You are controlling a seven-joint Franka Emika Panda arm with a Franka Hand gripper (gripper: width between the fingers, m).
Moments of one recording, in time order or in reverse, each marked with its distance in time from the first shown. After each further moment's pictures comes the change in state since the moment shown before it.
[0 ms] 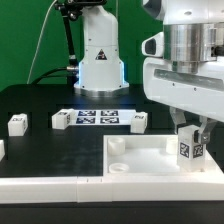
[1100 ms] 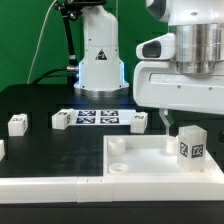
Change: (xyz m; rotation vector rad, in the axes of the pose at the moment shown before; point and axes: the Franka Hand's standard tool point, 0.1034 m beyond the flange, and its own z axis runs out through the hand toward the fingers) arm -0.010 -0.004 0.002 0.014 0.004 -0.593
